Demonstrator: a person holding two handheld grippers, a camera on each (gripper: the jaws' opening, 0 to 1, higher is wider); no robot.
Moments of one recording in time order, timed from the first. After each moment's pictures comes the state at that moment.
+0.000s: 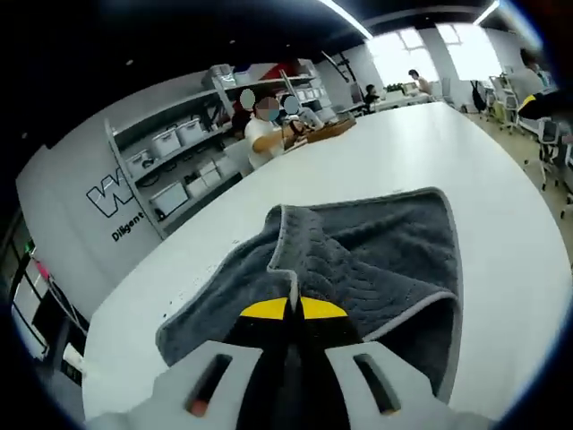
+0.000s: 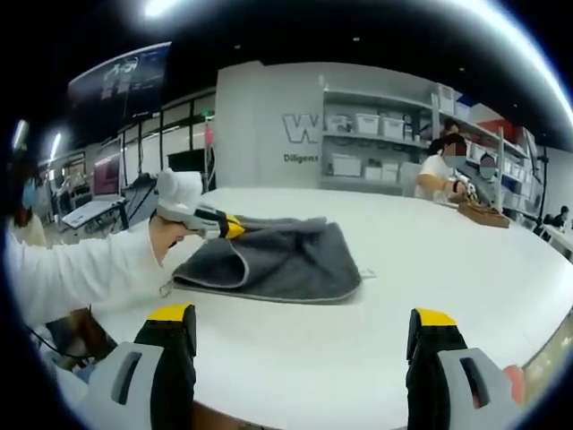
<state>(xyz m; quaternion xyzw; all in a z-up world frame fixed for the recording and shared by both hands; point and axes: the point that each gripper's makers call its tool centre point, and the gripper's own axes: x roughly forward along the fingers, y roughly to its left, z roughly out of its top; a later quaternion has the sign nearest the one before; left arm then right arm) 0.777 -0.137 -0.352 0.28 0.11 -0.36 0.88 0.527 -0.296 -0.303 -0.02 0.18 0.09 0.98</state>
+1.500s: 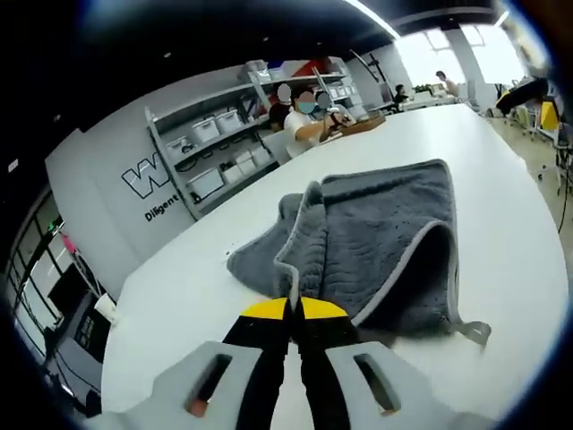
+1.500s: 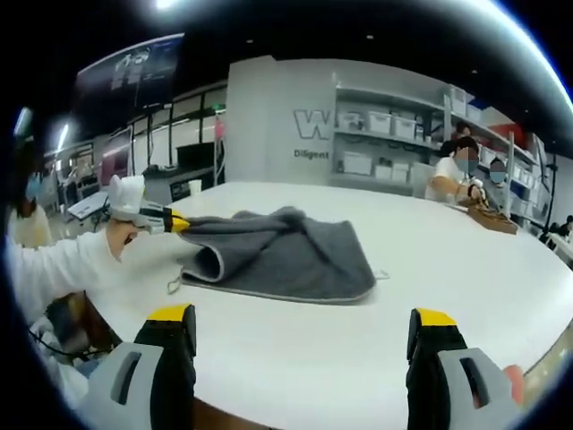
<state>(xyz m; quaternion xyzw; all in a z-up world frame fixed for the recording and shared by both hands) 0.733 0.025 -0.348 0.25 0.11 -0.29 0.92 0.528 -0.278 -0.306 -0.03 0.19 0.10 0.98</state>
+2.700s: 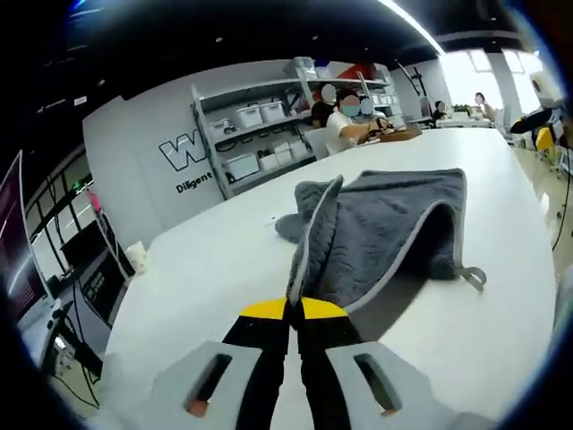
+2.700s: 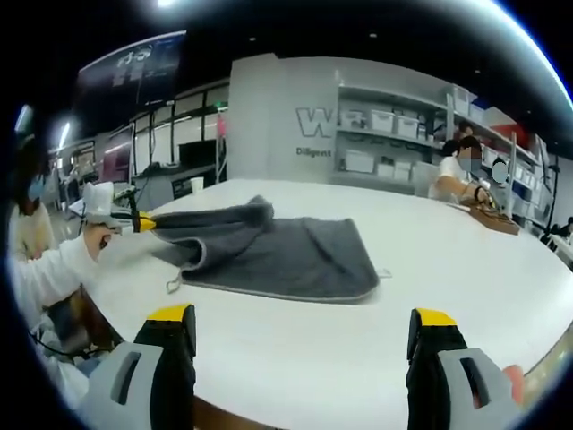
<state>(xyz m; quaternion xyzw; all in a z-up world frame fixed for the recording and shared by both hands) 0.698 0.121 -0.354 0.19 0.13 -0.22 0.95 0.529 -0.277 -0.309 -0.04 0.19 0.11 0.98</state>
